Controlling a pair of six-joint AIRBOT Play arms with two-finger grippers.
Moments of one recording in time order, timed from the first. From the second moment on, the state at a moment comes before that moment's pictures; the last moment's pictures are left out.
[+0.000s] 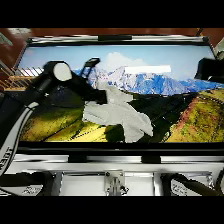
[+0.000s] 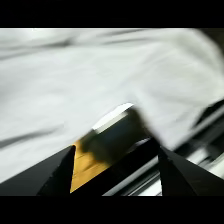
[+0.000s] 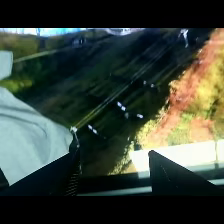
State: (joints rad) left arm -0.47 -1.52 1.60 1.20 -1.32 -1.57; right arm -0.08 -1.30 1.84 1.59 -1.72 -1.52
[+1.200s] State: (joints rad) left arm -0.35 -1.58 1.21 1.28 -1.07 -1.45; right arm 0.12 -1.48 1.06 2.01 -1.35 -1.62
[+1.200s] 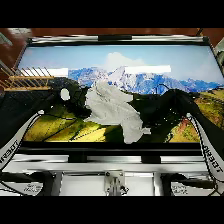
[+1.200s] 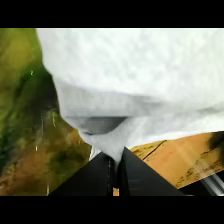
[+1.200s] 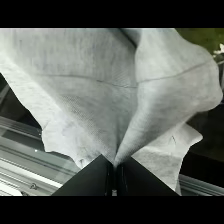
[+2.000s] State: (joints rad) left arm -0.46 -1.08 2.02 1.36 -1.12 -1.28; right arm 0.13 -0.99 1.91 2.01 -1.14 -1.70
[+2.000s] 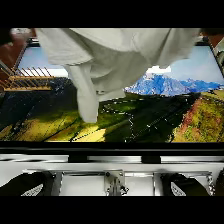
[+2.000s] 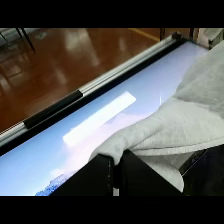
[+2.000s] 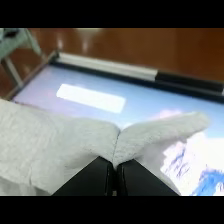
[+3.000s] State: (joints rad) left arm -0.46 -1.51 1.68 1.57 -1.26 -1.54; right arm 0.13 -1.41 1.79 1.89 -1.44 -1.64
